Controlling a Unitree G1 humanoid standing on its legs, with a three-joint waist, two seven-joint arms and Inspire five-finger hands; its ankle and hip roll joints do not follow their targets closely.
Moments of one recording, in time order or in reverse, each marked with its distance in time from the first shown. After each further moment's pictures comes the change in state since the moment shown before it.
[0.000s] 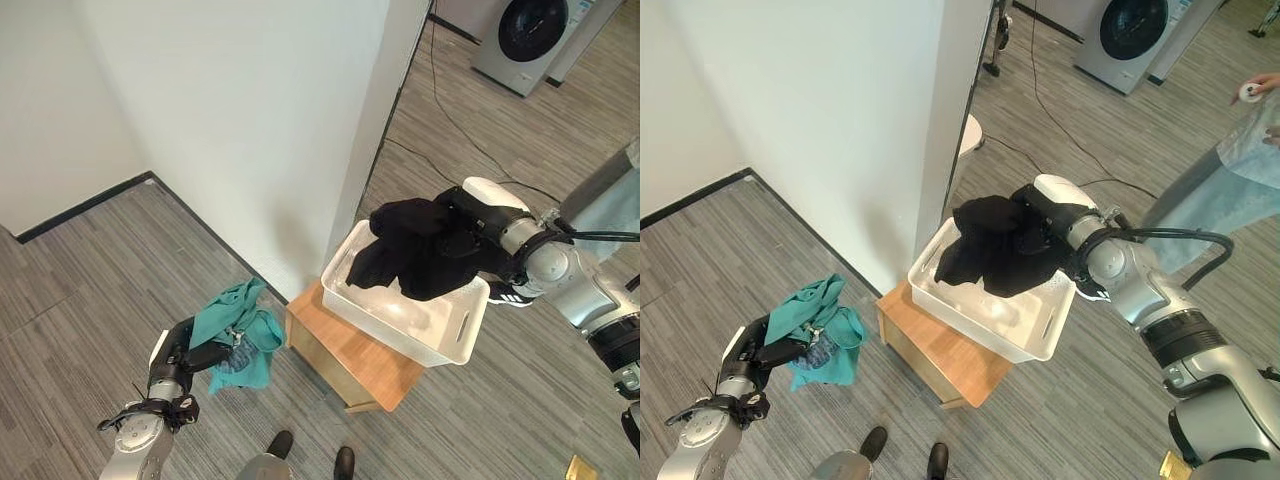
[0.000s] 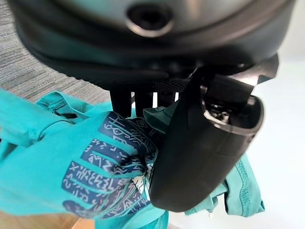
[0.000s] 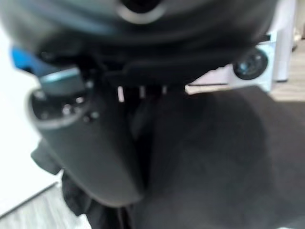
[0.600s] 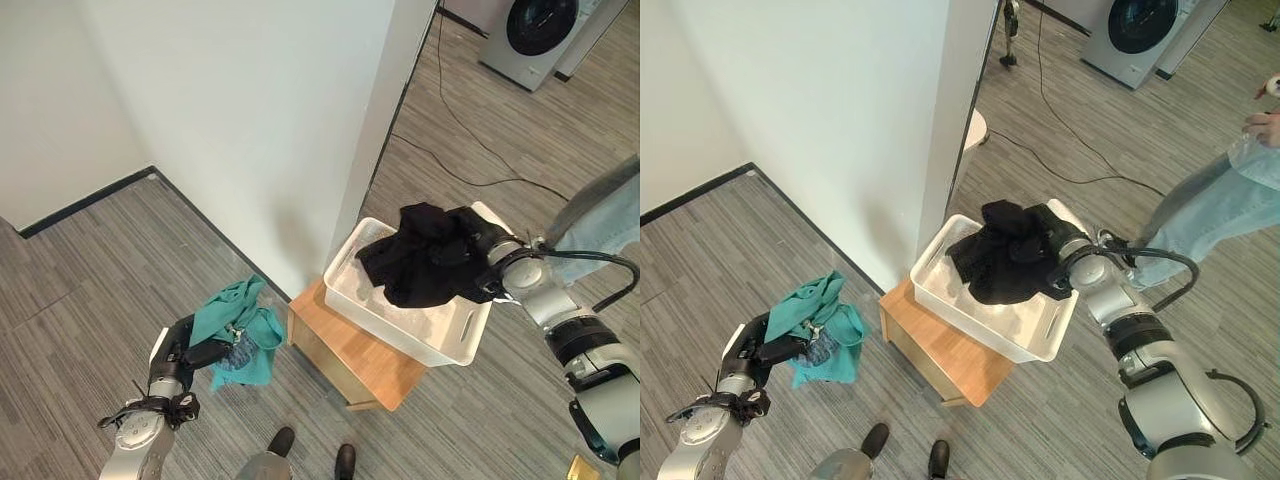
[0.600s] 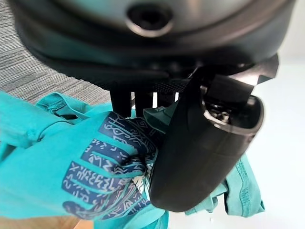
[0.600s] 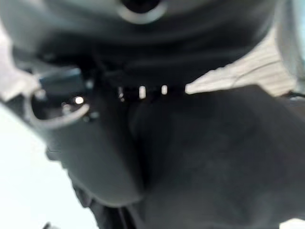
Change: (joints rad) left arm -0.012 0.003 -0.001 -0.001 -0.004 0.000 0.005; right arm -0.019 0.201 -0.025 0.154 0.187 0.053 -0.054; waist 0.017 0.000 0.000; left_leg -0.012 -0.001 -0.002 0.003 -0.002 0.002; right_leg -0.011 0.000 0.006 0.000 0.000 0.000
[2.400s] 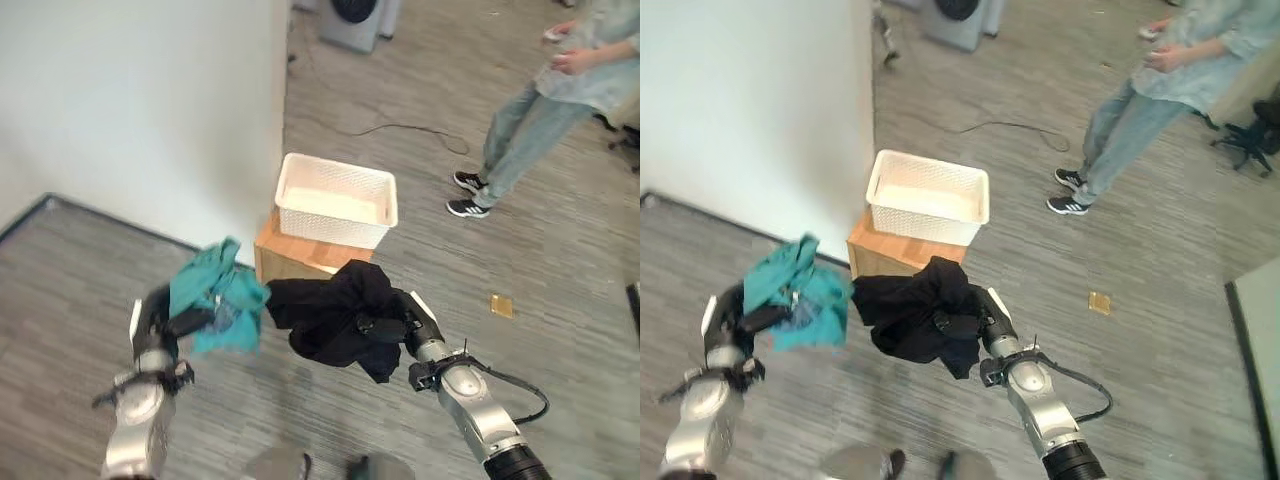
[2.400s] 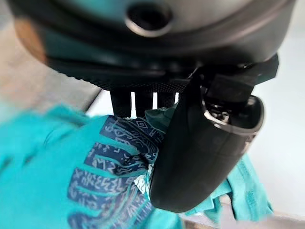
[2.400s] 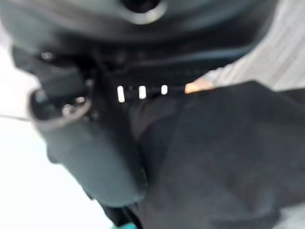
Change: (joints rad) left arm -0.136 -0.024 0.169 0.004 0.121 -0.015 0.082; right arm 0.632 0.459 -0.300 -0.343 0.249 -0.010 -0.042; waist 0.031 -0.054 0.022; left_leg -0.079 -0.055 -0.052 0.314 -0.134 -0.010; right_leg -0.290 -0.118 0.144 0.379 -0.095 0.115
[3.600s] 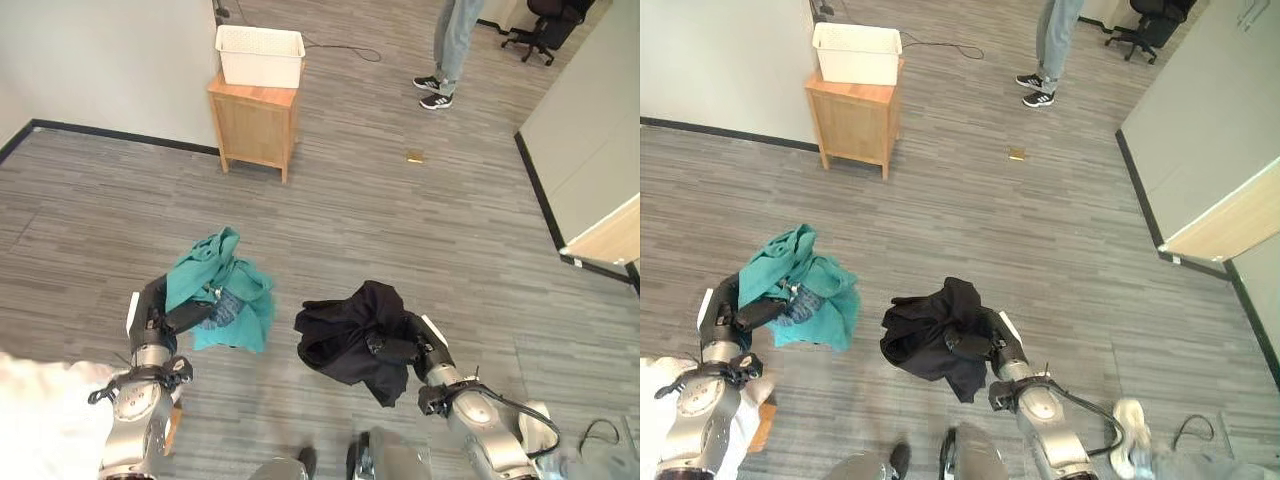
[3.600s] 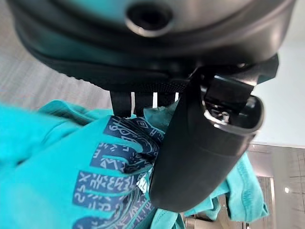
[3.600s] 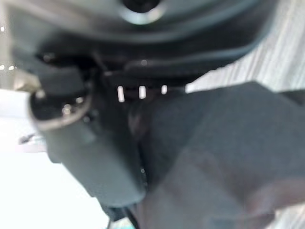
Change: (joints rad) left arm 0.008 -0.063 -0.012 -0.050 0.003 0.018 -0.011; right arm 0.204 -0.020 -0.049 -0.072 0.025 -0.001 0.032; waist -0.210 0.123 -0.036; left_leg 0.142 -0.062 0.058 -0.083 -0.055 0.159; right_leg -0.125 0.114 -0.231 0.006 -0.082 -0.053
